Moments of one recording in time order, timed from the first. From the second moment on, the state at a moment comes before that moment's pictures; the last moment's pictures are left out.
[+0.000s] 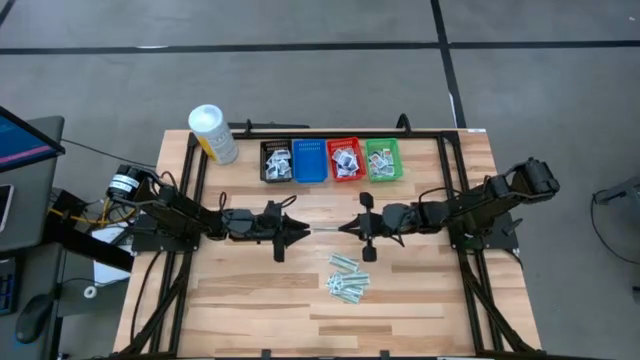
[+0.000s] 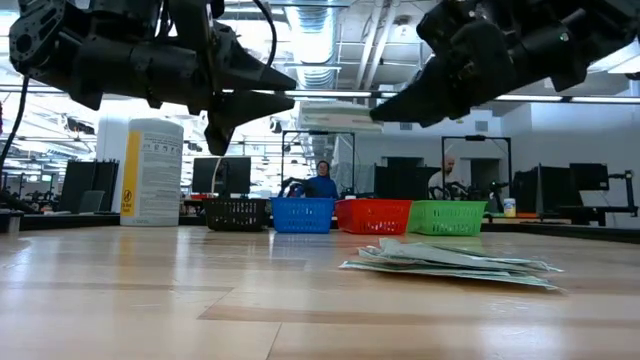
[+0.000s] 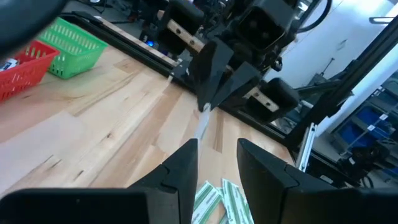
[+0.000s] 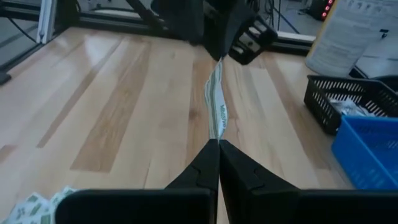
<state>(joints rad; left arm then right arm) -0.22 1.57 0.40 1.09 -0.26 -0.50 0.18 1.45 0.54 0.56 0.19 -0.06</state>
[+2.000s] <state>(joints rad) -0.22 1.57 0.40 1.10 -0.31 -0.37 0.18 1.46 0.62 0.48 0.27 -0.01</state>
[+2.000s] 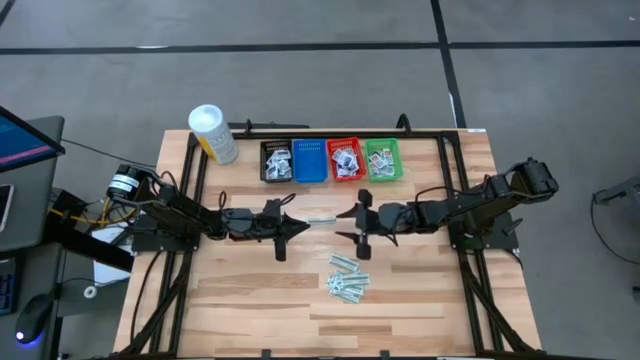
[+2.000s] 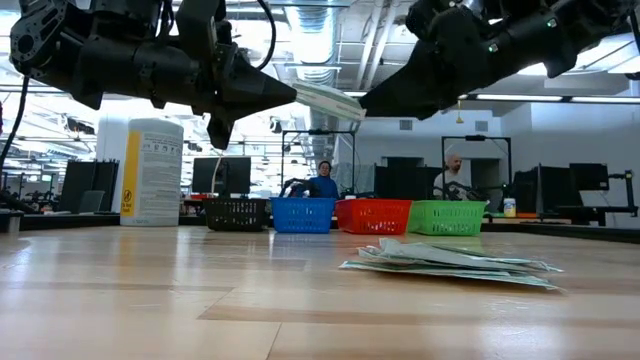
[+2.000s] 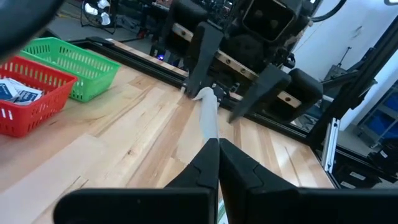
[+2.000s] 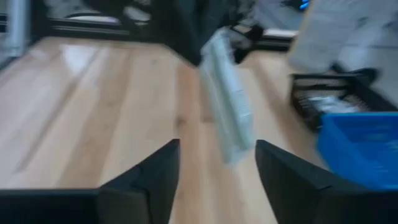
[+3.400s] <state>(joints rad) 0.40 1.46 0.52 0.59 0.03 -0.38 0.16 1.46 0.62 0.32 0.22 0.05</state>
